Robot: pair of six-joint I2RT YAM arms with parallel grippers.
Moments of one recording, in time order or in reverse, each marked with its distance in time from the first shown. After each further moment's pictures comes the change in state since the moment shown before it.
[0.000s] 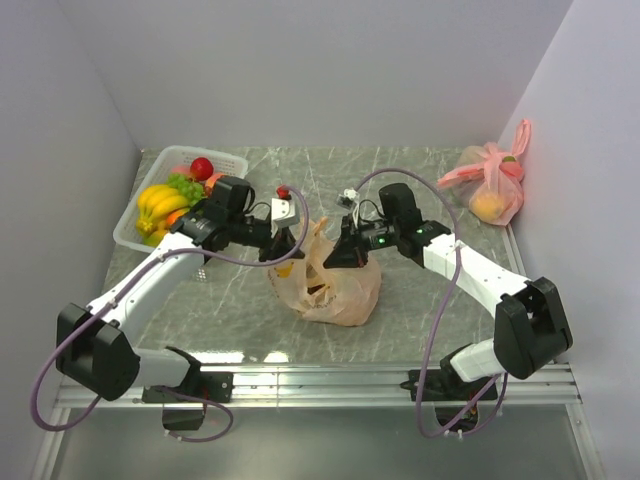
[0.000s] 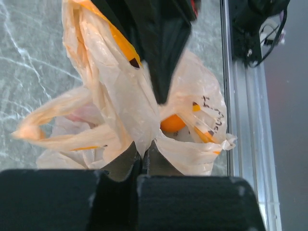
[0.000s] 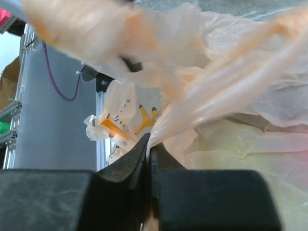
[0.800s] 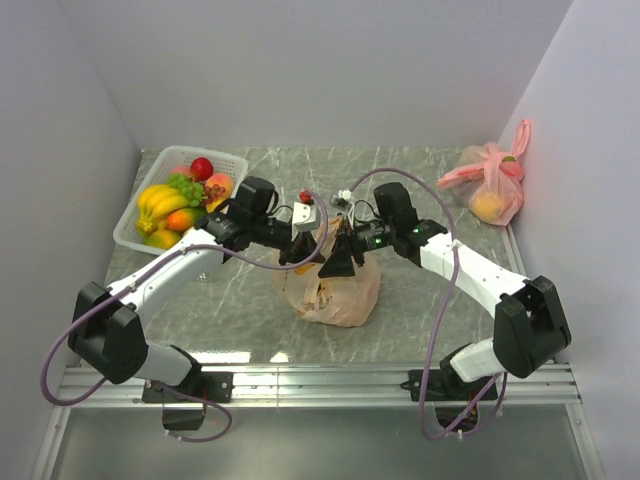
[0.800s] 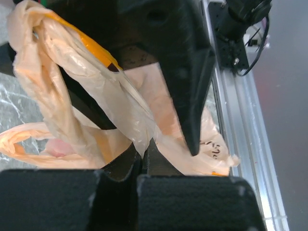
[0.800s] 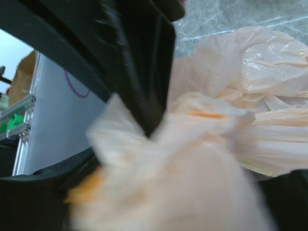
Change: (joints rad) left arm -0.114 0.097 0.019 0.166 0.030 -0.071; right arm 0.034 0.006 0.015 0.014 -0.037 0.031
